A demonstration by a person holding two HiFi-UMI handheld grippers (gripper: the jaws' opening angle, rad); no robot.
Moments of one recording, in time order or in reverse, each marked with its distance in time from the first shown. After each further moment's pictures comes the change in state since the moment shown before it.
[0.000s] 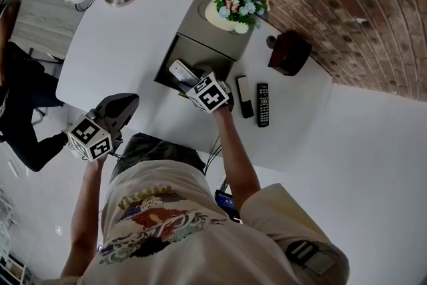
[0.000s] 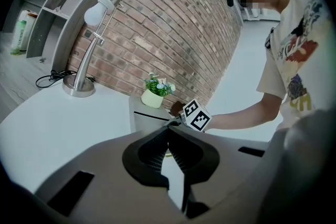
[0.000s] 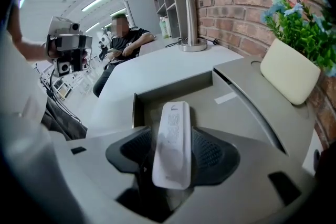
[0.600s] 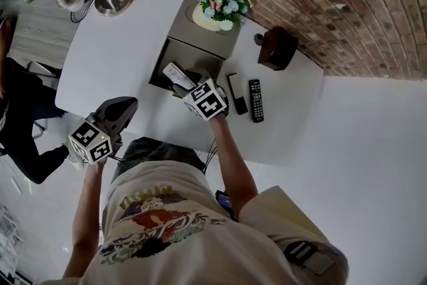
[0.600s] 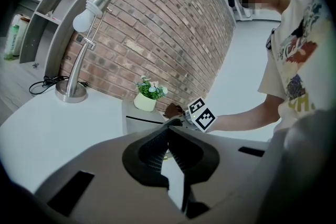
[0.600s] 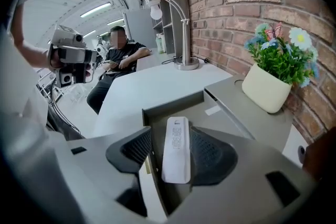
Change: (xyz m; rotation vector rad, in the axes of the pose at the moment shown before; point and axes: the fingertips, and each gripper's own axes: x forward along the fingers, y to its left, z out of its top) left arm -0.001 -0.021 0.008 0.042 -0.023 -0.045; right arm -0.042 0.010 0.019 0.024 -0.140 -0.101
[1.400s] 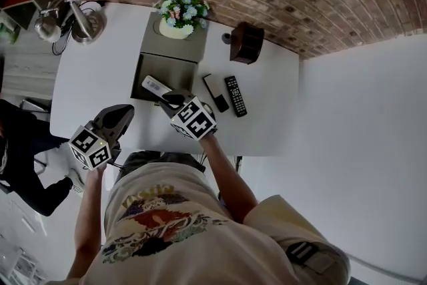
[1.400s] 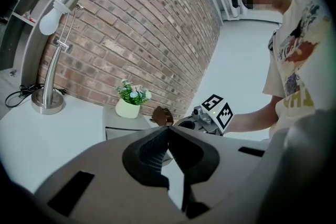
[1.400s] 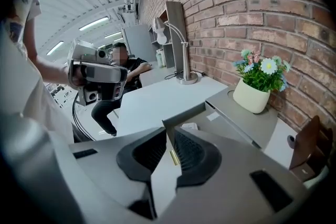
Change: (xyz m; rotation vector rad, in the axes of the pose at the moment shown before) left arm 0.033 -0.037 0.024 0.078 -0.004 -0.131; right arm -0.074 0.040 0.018 0.074 -0.122 -0.010
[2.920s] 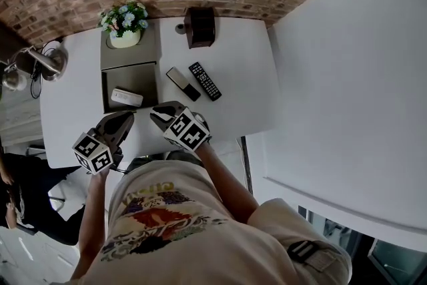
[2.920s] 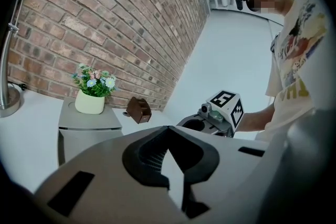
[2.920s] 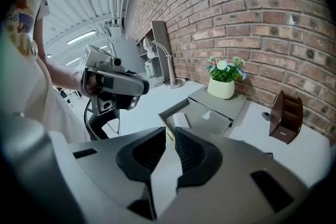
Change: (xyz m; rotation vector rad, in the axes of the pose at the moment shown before) left arm 0.084 -0.076 -0.006 0.058 0.129 -0.199; right arm -0.090 0.000 -0.045 0.143 -0.113 -0.103
